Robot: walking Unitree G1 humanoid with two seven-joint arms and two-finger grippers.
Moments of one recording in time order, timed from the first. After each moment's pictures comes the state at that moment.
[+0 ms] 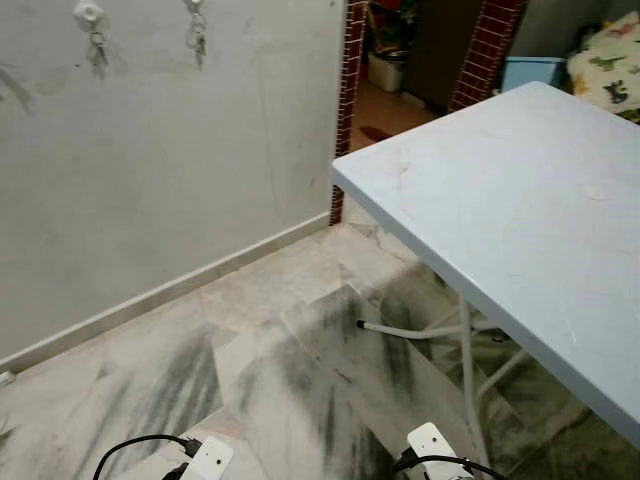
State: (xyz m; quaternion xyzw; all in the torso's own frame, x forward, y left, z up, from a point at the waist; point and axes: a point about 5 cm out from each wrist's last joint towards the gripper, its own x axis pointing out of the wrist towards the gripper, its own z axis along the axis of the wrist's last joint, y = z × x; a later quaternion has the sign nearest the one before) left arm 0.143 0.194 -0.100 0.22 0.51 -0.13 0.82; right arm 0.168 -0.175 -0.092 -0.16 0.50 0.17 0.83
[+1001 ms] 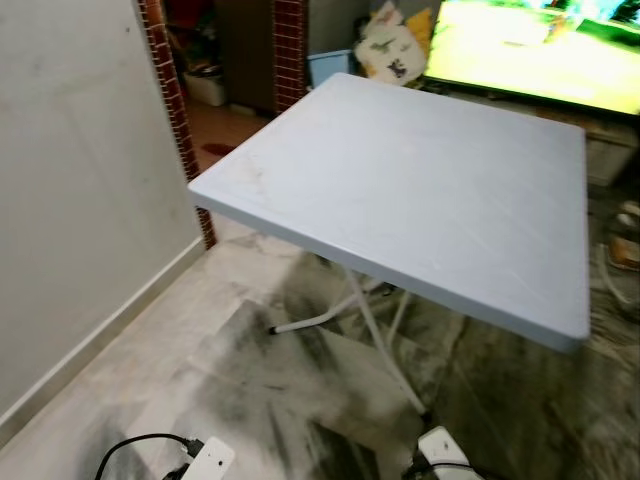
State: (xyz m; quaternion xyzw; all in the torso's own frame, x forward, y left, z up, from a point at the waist) left arm 0.137 0.203 -0.101 0.23 0.53 -0.13 0.81; right arm 0.163 -0.168 -0.095 -0.16 0.50 0.19 0.83
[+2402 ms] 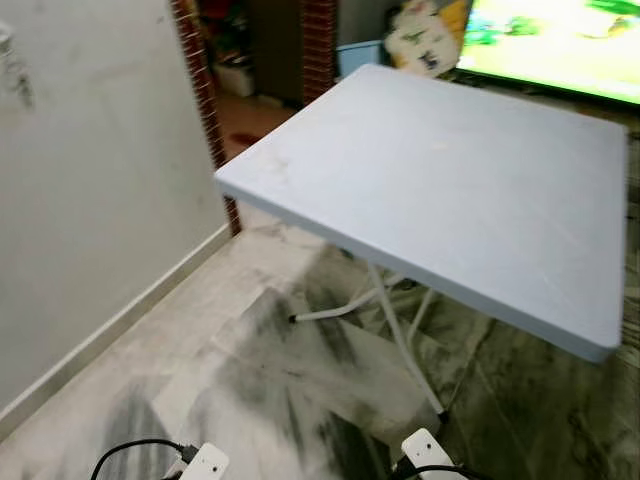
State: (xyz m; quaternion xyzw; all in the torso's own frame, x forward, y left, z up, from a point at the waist) left arm 0.138 0.199 -0.102 0.23 0.53 -0.13 0.80; right arm 0.162 -0.172 -0.094 -0.18 0.50 0.21 0.82
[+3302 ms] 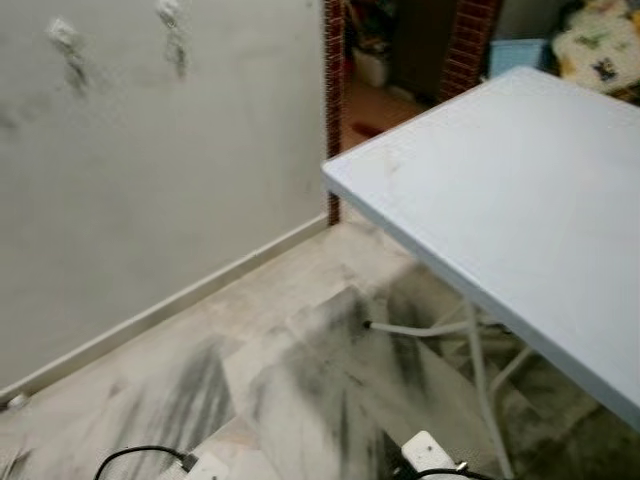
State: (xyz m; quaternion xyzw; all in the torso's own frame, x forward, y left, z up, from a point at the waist) left arm 0.133 0.201 -0.103 0.25 0.55 -0.14 0.78; right arm 0.164 -0.175 -0.093 -0.20 0.49 0.22 0.82
